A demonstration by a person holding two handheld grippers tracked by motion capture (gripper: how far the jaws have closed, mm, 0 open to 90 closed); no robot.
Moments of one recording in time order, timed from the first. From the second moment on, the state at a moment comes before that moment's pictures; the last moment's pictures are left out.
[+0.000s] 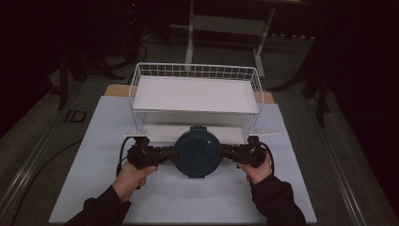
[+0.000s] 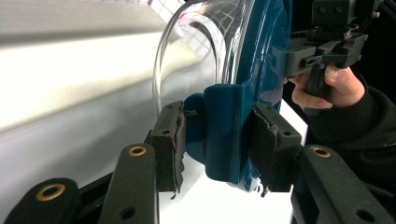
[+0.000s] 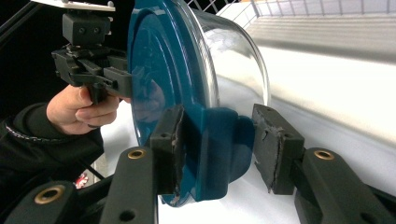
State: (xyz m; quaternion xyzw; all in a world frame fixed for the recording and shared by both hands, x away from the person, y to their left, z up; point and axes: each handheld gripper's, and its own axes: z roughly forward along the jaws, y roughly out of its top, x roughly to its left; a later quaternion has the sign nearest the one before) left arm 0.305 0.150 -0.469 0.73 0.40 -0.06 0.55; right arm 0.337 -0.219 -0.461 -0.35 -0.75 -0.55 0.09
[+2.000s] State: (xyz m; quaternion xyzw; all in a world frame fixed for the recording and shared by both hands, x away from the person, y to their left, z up) left arm 0.394 0.150 -0.529 0.66 0.46 -0.05 0.59; right arm 0.416 -0.205 -0.502 -0.43 -0.73 -0.53 0.00
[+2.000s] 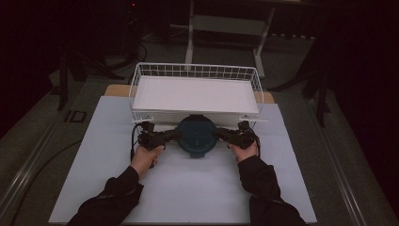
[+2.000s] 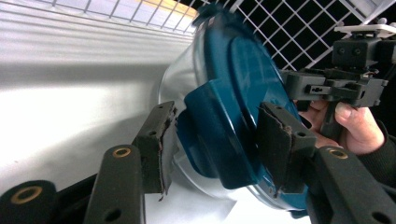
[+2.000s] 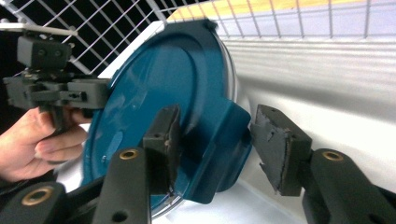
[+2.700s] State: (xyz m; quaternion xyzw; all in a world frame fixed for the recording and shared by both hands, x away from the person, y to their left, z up) left arm 0.385 0.146 -0.512 0.69 0.41 0.00 0.59; right arm 0.403 -0.196 -0.491 -0.44 -0.73 -0.52 -0.05
